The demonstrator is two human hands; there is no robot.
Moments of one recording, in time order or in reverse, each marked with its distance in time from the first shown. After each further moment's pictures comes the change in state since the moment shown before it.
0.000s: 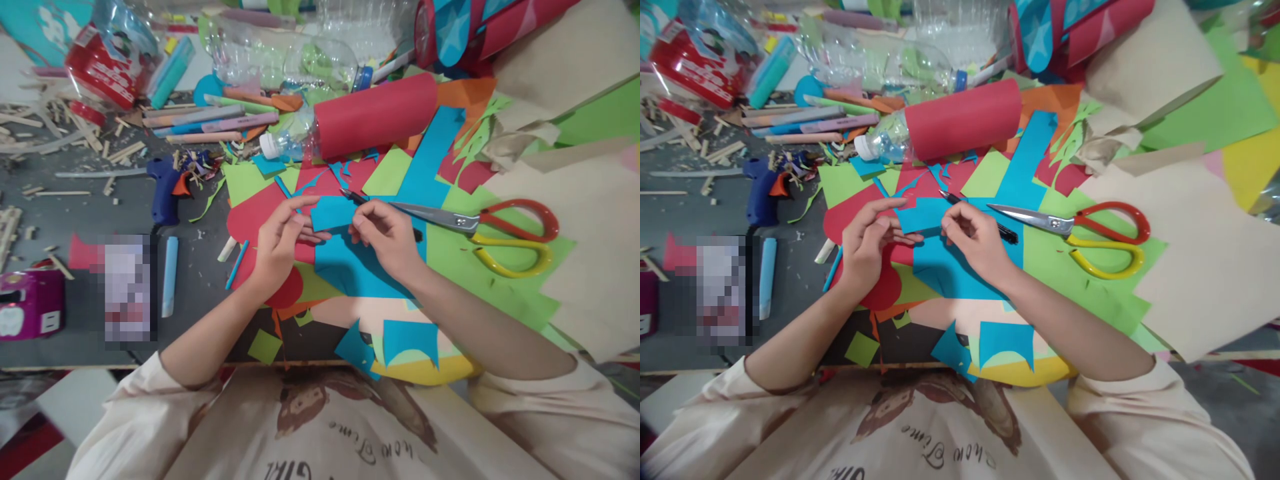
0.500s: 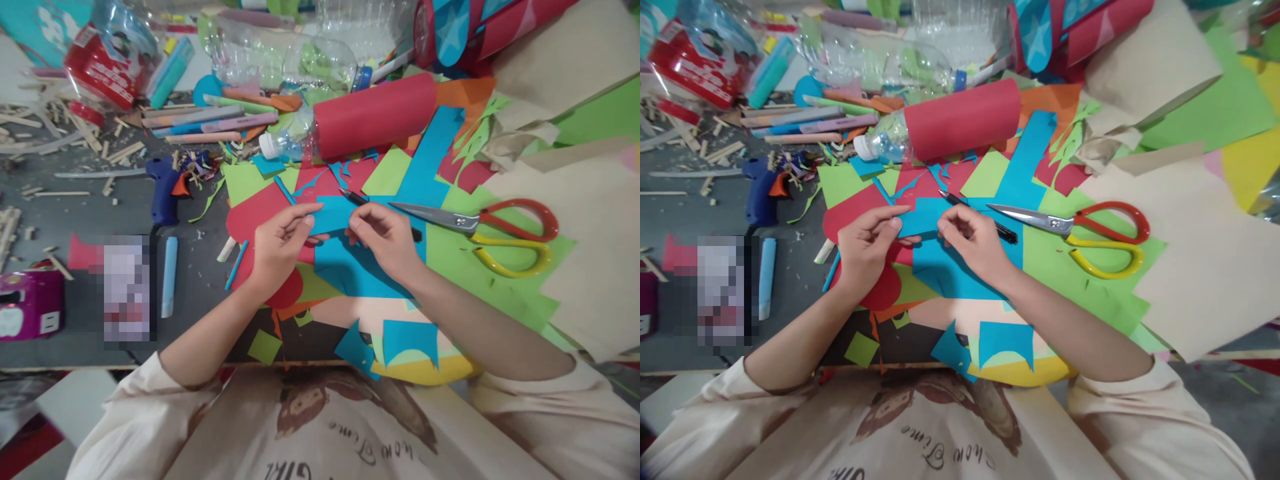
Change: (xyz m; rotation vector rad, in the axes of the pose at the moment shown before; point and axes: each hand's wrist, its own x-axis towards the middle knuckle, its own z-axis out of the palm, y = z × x) left_hand -0.002 0.000 0.001 0.090 0.056 0.017; right_hand 0.000 -0.003 0.001 -0.020 -0.022 0.033
